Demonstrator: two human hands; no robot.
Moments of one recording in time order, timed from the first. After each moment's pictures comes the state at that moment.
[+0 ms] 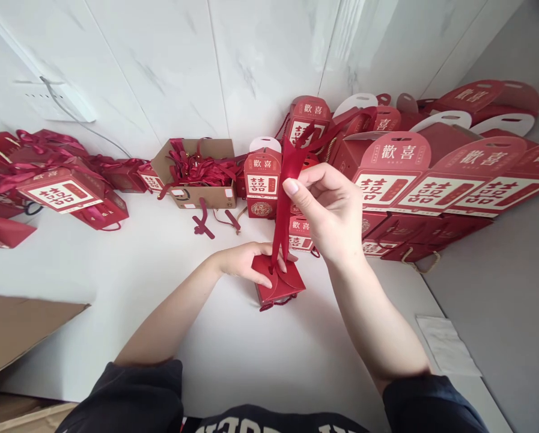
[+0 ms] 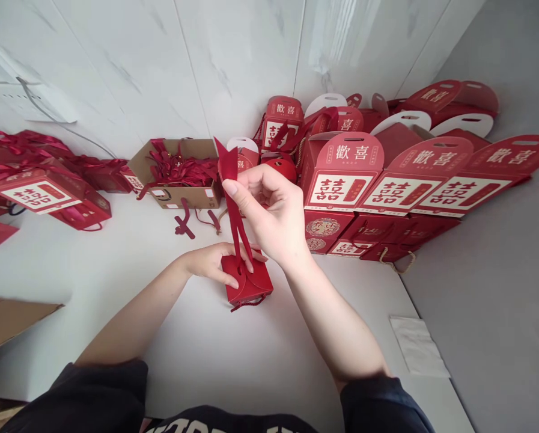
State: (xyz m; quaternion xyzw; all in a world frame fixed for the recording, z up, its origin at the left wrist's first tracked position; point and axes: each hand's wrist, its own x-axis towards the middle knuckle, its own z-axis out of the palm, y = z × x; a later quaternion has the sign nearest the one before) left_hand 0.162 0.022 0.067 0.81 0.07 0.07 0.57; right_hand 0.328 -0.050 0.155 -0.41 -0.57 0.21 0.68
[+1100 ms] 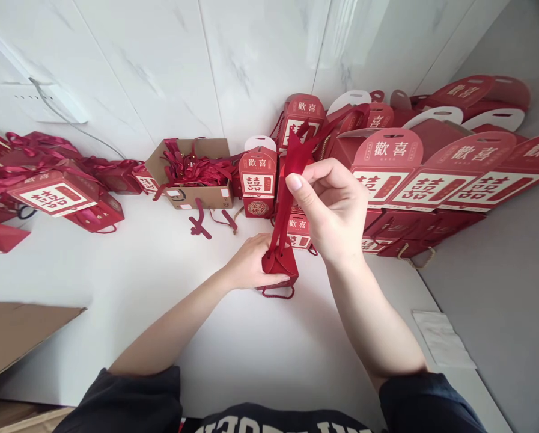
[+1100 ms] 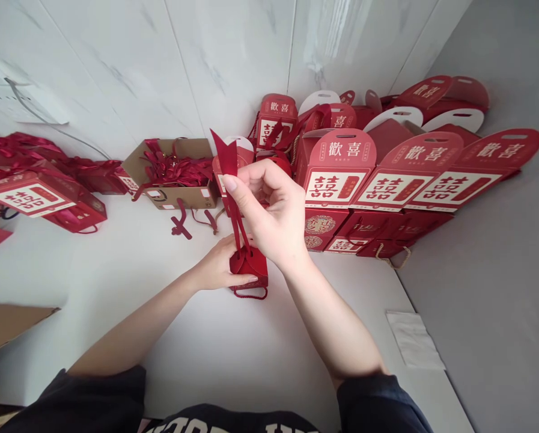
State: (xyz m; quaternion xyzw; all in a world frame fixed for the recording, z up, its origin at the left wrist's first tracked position) left_hand 0.182 -0.011 0.061 0.89 0.23 0.23 0.33; right_hand 0.329 -0.057 0.159 -0.41 -0.54 0.20 0.70
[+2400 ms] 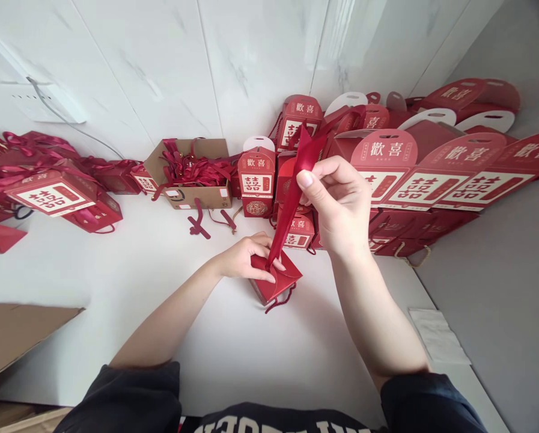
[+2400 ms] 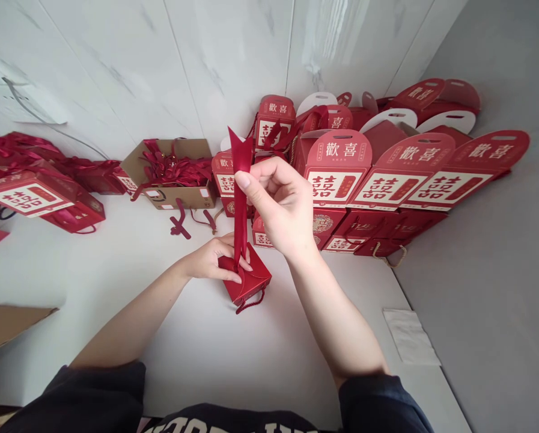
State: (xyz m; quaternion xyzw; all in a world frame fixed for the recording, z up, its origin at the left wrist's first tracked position) left_hand 0.167 0.017 0.057 0.87 0.09 0.18 0.44; right_hand 0.345 -0.049 0.154 -0.35 -0.56 0.20 0.73
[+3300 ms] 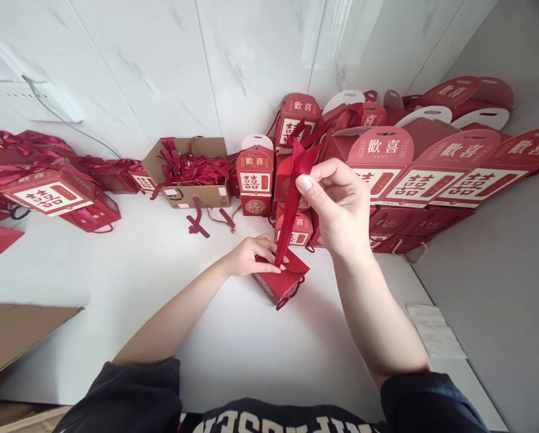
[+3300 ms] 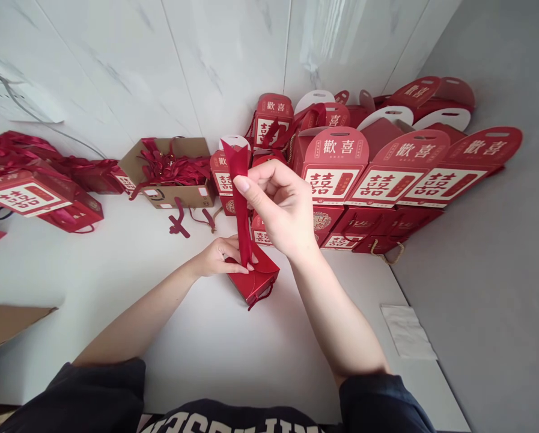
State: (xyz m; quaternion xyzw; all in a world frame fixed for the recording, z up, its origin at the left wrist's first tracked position) left_hand 0.177 0.013 0.038 0.83 0.10 0.22 0.50; right_hand 0.348 -0.056 0.152 -0.38 -0.56 0.21 0.71
